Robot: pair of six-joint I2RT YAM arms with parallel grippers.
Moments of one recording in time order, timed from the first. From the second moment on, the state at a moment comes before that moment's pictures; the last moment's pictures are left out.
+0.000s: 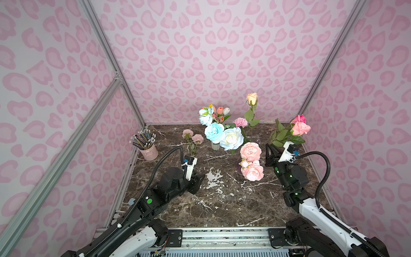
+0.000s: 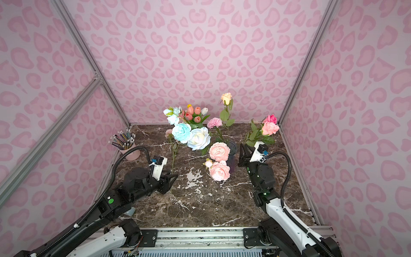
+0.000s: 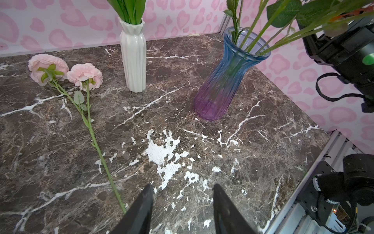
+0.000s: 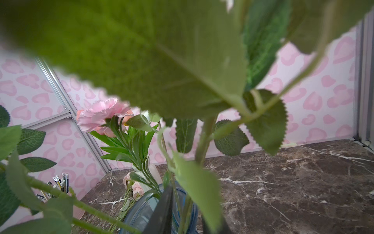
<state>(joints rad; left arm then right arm) -0.76 0.73 0.73 -0.49 -0.04 -0.29 0.33 0.91 0.38 0.66 0.08 0.36</state>
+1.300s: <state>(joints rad) -0.77 0.74 0.82 -0.45 0.28 -0.17 0.32 0.59 1.03 -0.08 -0.15 -0.06</state>
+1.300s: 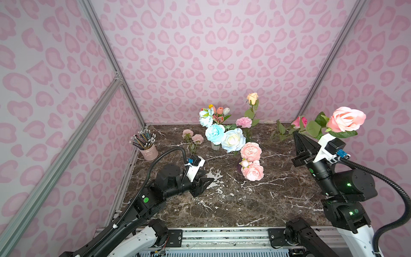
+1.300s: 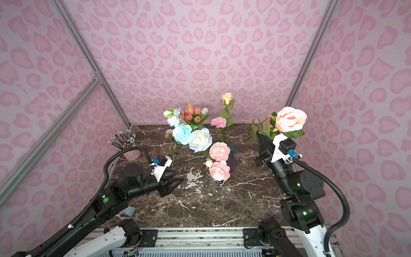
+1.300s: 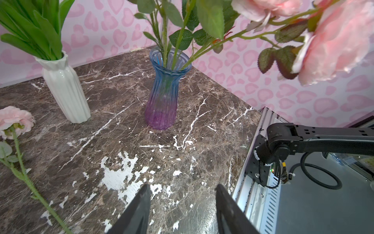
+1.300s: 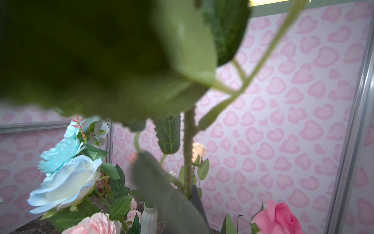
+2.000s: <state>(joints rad) -0.77 0.73 0.84 -0.41 0.31 -0.11 0.34 0.69 1.14 -0.28 -0.80 0.11</state>
